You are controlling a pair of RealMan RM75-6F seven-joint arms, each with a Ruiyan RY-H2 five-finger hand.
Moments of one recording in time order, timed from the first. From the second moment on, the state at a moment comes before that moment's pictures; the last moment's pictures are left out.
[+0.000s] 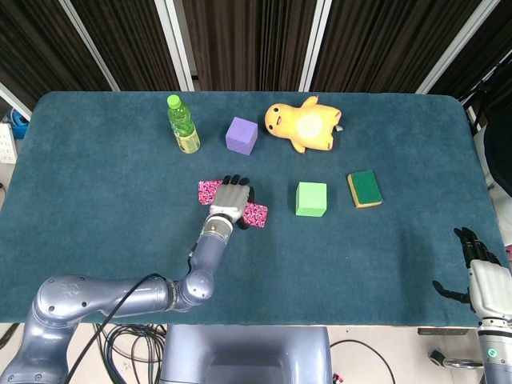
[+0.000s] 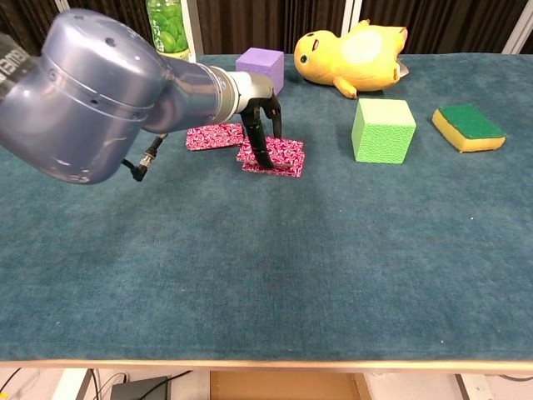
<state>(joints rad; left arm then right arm) -1.32 -1.80 -0.38 -1.28 0.11 0.94 0.87 0.08 -1.11 0.12 -1.69 -1.29 1.39 -0.03</state>
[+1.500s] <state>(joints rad) -1.12 -1.63 -0.20 -1.60 0.23 1.06 0.83 0.08 -1.11 0.12 -1.71 -1.28 1.38 -0.04</state>
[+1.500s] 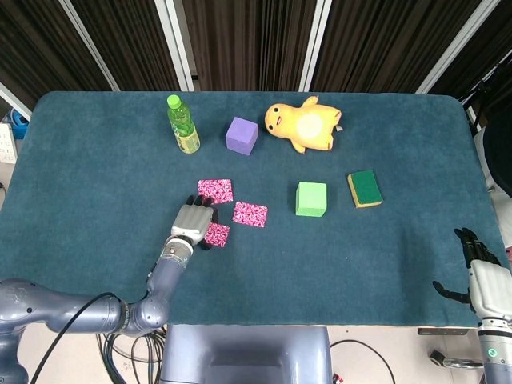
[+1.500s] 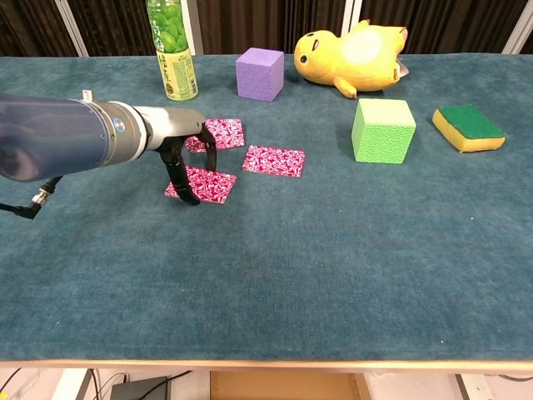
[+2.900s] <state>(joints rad) -0.60 -1.10 0.00 -1.85 1.11 1.28 0.16 0.08 -1.12 0.12 -1.69 -1.32 1.43 -0.06</state>
